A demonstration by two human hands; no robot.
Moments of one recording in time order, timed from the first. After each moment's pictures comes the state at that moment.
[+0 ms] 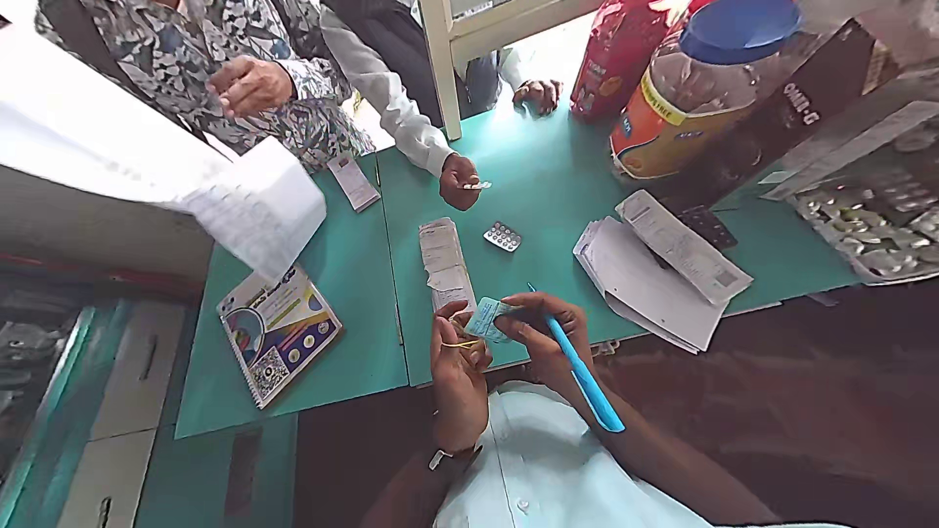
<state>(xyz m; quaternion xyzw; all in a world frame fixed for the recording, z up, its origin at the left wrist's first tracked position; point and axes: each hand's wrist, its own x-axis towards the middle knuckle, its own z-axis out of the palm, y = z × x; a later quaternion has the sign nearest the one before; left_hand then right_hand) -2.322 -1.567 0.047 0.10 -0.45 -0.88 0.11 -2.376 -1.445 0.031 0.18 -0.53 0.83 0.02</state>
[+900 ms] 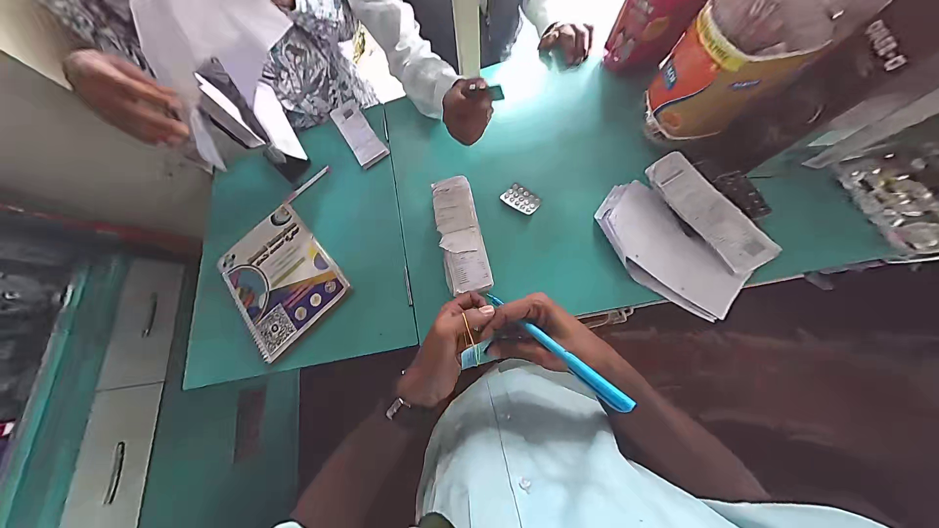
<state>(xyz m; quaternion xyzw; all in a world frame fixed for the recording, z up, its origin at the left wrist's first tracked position) -2.305 -1.628 0.051 0.09 -0.55 -0.81 -0.16 -2.368 -1.447 0.025 0.41 -0.52 0.71 -0.26</state>
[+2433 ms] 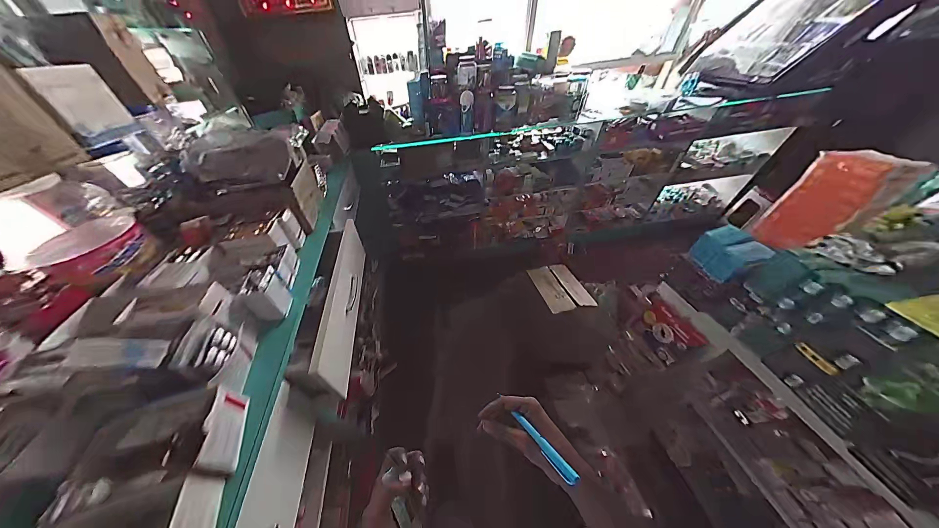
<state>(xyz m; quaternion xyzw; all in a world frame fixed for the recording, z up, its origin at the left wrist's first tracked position) -2.404 -0.724 -0.076 -0.16 -0.36 -0.72 -0.58 -2.180 -0.576 -0.060 -0.29 -0.64 0.62 0.34</state>
